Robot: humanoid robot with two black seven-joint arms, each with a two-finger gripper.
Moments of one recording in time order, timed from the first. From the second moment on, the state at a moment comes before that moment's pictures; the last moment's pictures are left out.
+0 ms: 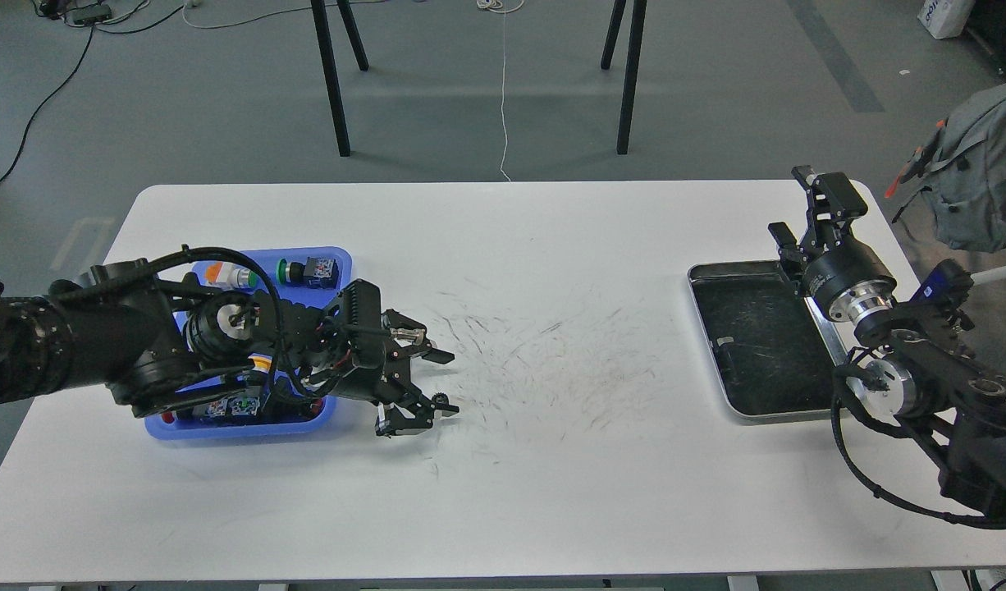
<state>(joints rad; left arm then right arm) -1.21 0.30 0.59 -0.94 1.84 0.33 -0.49 0.63 -0.43 0.58 0.75 -0.40 0.05 0.49</state>
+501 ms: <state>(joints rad) -1.19 0.30 0.61 -0.92 1.84 0.33 -0.49 0.63 -0.43 0.56 0.75 -0.40 0.04 0.49</state>
